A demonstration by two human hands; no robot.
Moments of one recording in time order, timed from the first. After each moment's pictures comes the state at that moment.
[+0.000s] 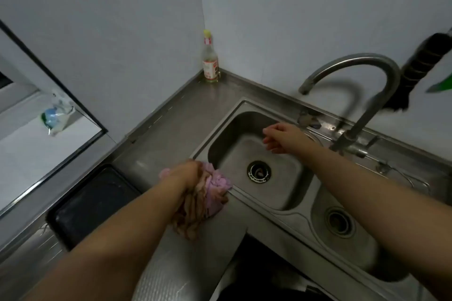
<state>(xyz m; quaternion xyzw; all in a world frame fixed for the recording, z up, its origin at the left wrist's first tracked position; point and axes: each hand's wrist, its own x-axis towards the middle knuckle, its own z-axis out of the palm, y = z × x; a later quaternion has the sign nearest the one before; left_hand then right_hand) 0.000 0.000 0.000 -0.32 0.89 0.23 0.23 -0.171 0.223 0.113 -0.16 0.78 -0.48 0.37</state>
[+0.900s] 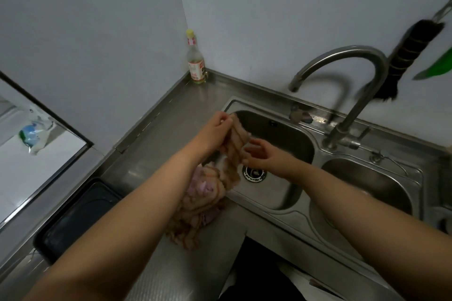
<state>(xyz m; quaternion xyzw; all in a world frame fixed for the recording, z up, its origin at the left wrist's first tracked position) -0.076 0.056 0.127 -0.21 0.77 0.60 0.01 -0.146 0.233 0.091 -0.22 0.71 -0.47 0.48</state>
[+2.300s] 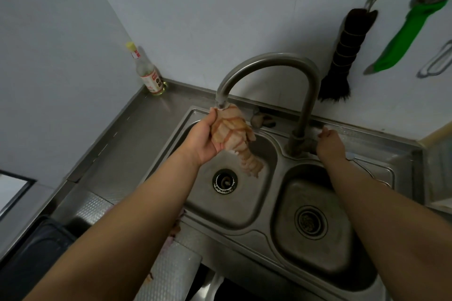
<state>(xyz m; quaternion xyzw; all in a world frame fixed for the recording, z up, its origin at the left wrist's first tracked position) -0.231 0.149 0.084 -0.29 0.39 0.87 0.06 -0.360 0.412 -0.008 0.12 0.90 -0.40 0.14</state>
